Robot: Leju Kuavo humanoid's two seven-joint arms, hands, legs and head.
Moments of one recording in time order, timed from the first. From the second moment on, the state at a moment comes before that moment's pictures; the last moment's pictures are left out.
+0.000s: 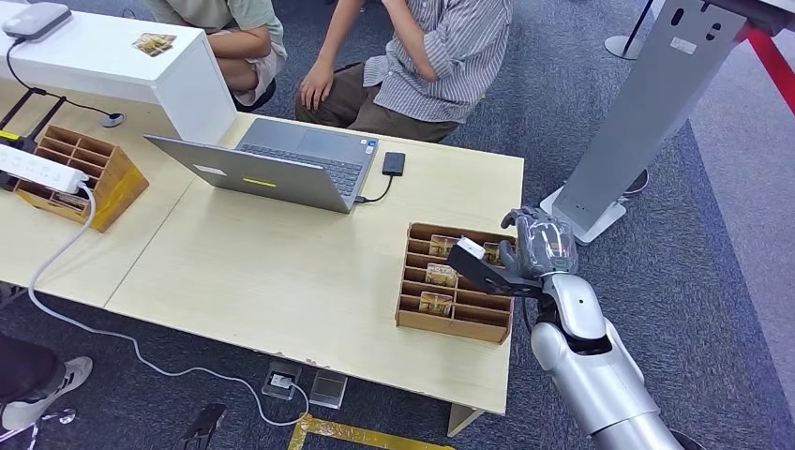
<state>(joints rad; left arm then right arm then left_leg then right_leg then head) -0.13 0.16 -0.87 -0.19 0.99 0.20 0.04 -0.69 0.00 0.63 -0.71 1.09 -0.15 0.06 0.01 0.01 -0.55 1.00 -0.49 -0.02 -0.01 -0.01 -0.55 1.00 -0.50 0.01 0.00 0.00</state>
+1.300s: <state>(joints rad) -0.13 0.14 -0.84 -0.19 1.02 0.25 0.07 -0.65 -0.03 0.73 -0.77 1.10 -0.12 0.09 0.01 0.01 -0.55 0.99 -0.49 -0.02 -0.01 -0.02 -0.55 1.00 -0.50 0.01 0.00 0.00</state>
